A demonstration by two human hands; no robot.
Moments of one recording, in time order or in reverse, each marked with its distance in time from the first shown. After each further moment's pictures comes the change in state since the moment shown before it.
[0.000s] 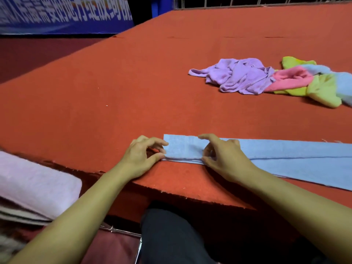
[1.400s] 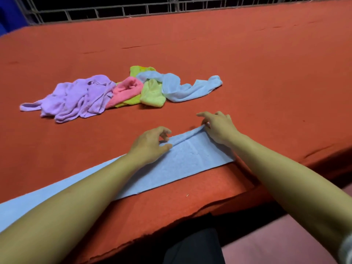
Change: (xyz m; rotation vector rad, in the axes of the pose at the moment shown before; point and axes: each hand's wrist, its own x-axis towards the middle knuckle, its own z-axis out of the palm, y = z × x) left_hand 0.192 0.335 0.326 0.018 -0.400 0.292; right_hand -0.192 0.354 -0.257 -0.355 0.227 0.630
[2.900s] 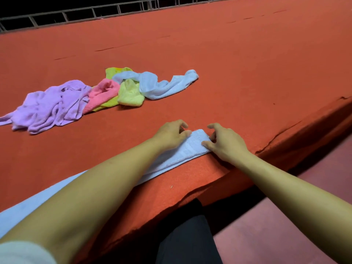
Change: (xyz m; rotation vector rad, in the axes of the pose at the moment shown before) left_hand 0.044 0.088 0.052 -0.049 -0.246 0.059; right_hand -0.117 0.015 -0.014 0.117 0.068 0.282
